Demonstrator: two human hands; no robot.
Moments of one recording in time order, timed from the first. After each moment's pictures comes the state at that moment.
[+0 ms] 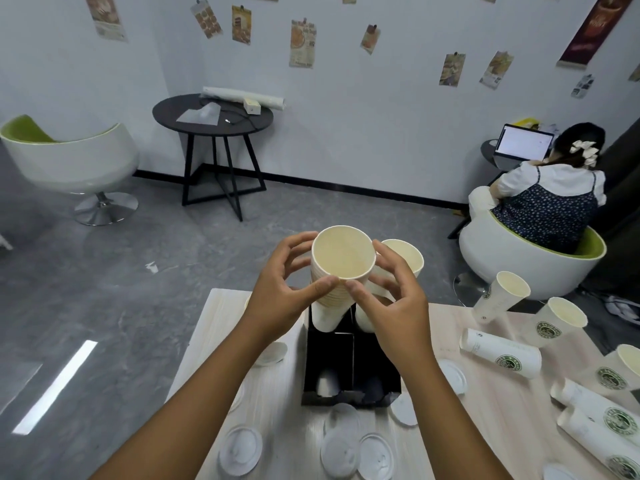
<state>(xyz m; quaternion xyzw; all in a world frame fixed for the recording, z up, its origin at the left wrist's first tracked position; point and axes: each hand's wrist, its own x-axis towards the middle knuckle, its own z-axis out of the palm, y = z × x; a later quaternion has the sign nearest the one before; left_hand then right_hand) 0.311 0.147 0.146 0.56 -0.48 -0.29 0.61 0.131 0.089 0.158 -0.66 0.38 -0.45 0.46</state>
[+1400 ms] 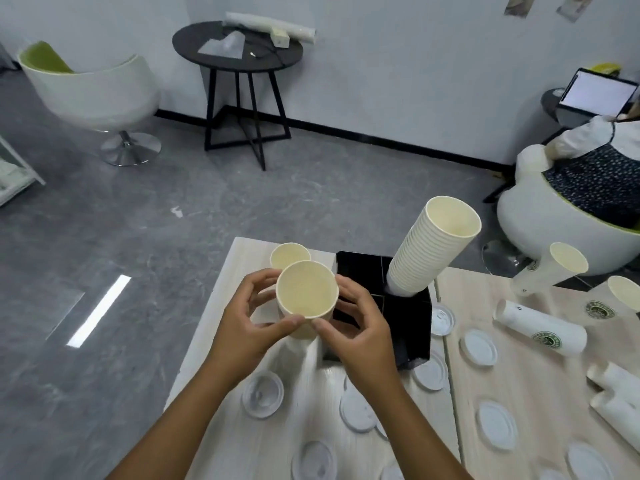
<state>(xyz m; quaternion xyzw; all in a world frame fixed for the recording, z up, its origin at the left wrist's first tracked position) 0.341 0.235 0.046 0.64 -0.35 -0.33 0.60 0.168 0.145 0.052 -0.66 0.37 -0.34 0.56</state>
